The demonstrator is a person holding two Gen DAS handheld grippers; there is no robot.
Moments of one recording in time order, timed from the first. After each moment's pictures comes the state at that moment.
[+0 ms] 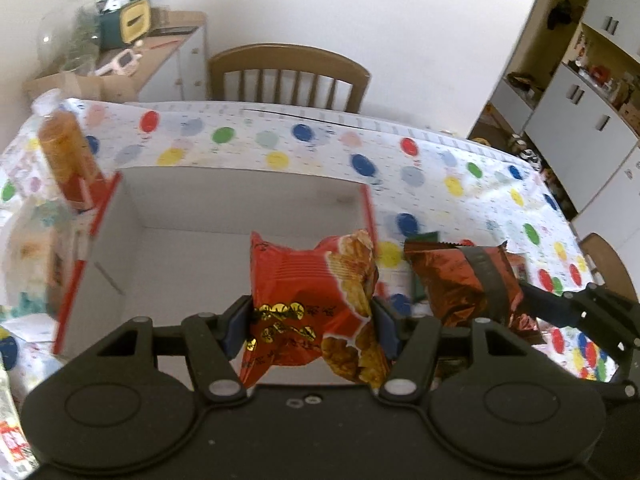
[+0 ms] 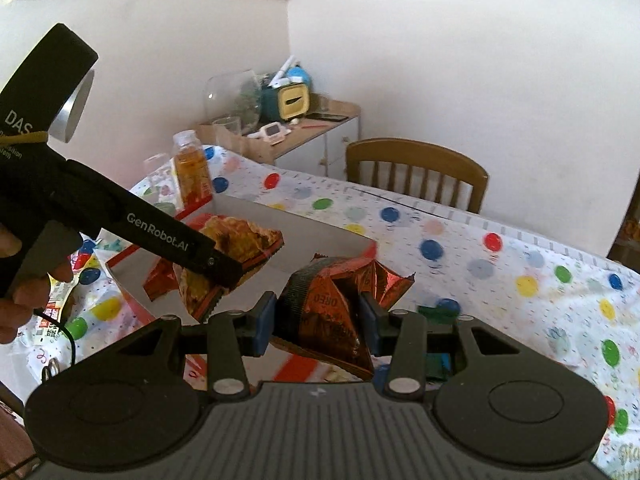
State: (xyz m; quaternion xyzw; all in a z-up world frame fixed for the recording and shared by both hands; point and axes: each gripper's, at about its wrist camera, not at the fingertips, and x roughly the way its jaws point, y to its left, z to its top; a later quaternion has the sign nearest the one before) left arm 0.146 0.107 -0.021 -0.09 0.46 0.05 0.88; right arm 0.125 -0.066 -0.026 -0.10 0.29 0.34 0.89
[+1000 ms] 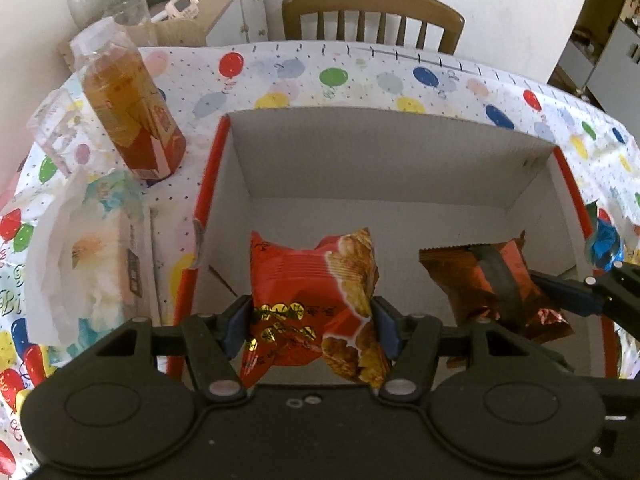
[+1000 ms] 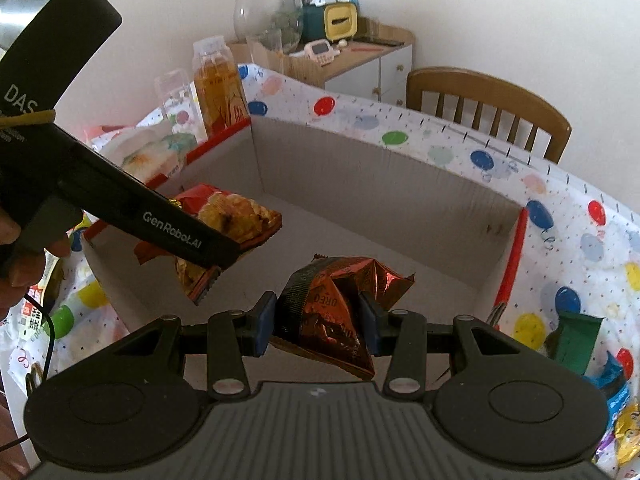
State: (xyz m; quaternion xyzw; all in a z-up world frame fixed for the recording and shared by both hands) left arm 0.185 0.219 -0.098 -0.05 0.54 0.10 0.84; right arm 0.179 0.055 -0.107 -0.14 0.38 0.37 0.84
